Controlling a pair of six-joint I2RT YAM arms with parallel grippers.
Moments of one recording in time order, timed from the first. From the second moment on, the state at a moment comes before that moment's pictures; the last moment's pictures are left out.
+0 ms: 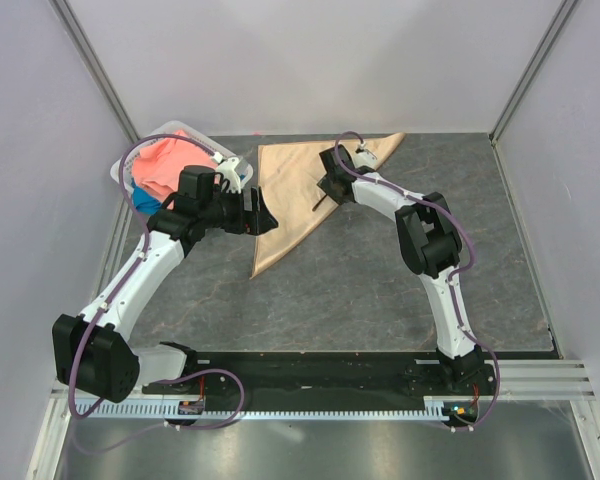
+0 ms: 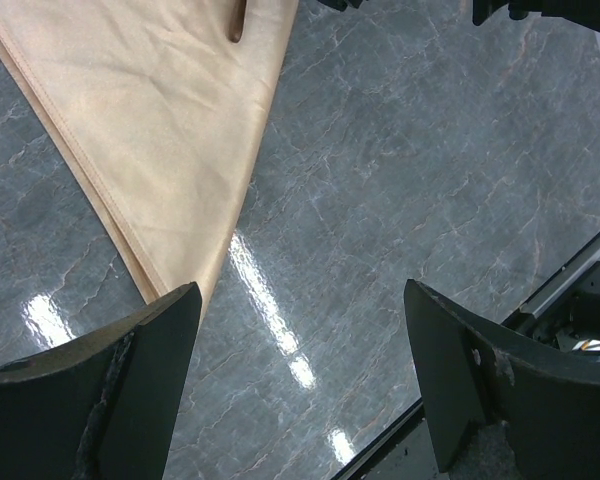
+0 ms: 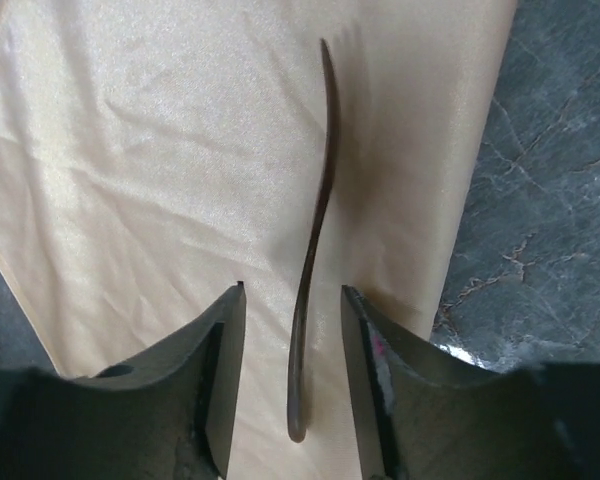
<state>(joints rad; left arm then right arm) -0.30 1.26 1.07 -0.45 0.42 -0.24 0.50 2.32 1.83 -0.38 0.36 1.13</state>
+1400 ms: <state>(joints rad) -0.30 1.26 1.07 -0.46 0.40 -0.24 0.27 2.19 1.48 0.00 0.09 0.97</state>
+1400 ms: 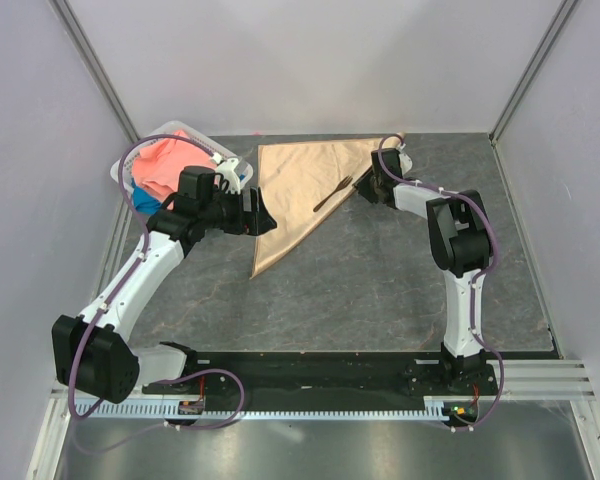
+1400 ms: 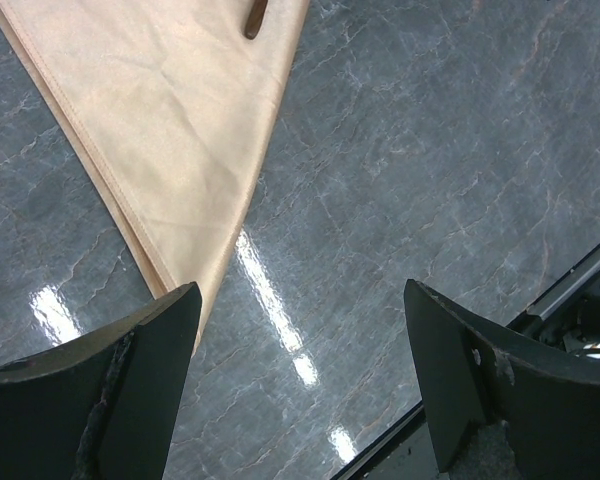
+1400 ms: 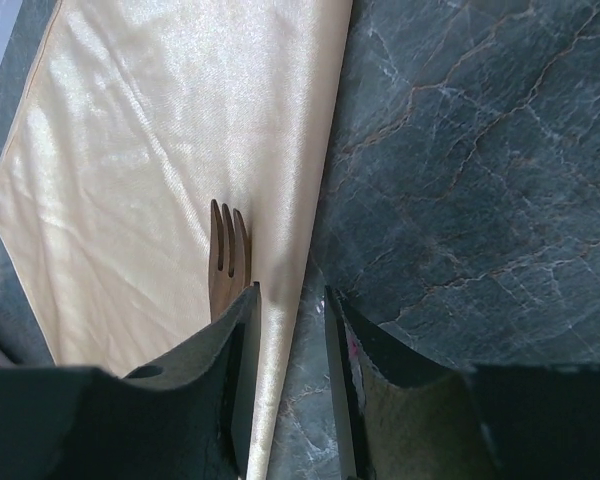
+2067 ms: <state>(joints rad) -0.30 1.26 1.07 -0.46 0.40 -0.23 0.26 2.24 1.55 -0.02 0.10 0.96</state>
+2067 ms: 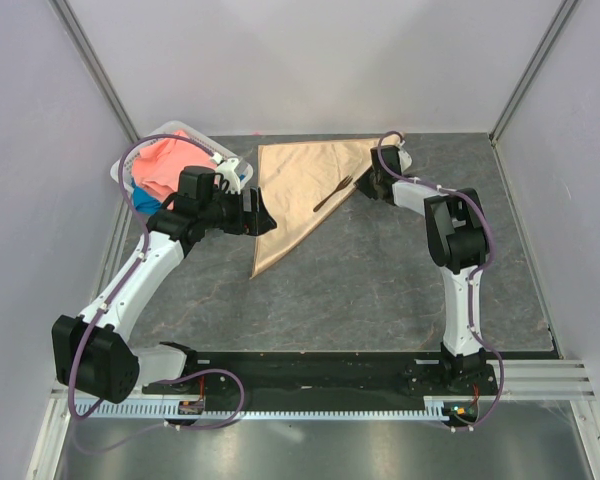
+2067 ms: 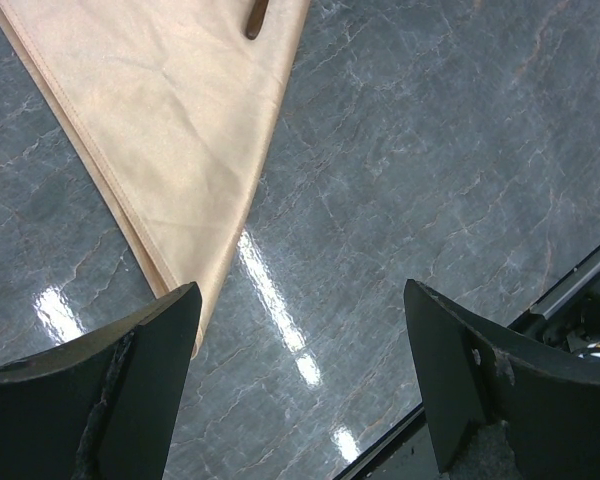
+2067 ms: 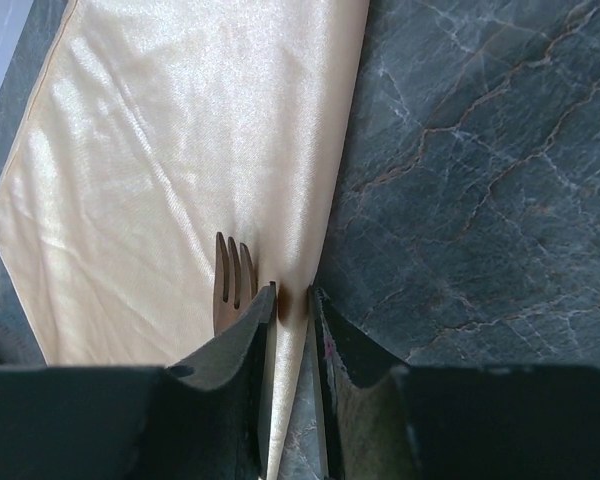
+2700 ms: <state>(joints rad) -0.30 1.26 1.07 -0.47 0.40 -0.23 0.26 2.25 1.56 -0.03 0.06 0.88</state>
